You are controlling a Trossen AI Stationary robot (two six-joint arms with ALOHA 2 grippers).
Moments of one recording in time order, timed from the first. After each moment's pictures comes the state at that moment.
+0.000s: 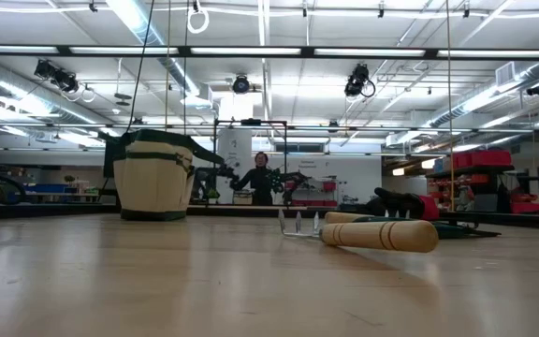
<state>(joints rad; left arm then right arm) 0.04 0.65 0.98 -0.27 -0.01 -0.12 0.03 0.65 0.85 -0.10 -0.31 0.05</state>
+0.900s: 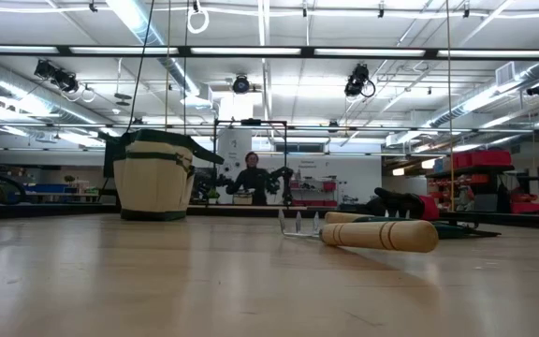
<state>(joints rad) 0.04 0.65 0.98 -0.27 -0.01 -0.12 0.38 0.77 0.85 0.01 0.00 0.16</state>
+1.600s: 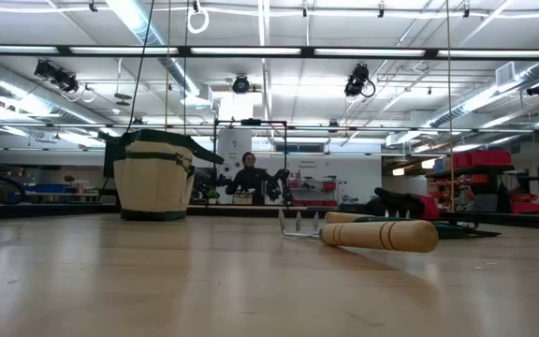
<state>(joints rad) 0.04 0.65 0.98 -0.29 -0.01 -0.12 0.65 0.92 0.85 0.10 0.18 0.28</state>
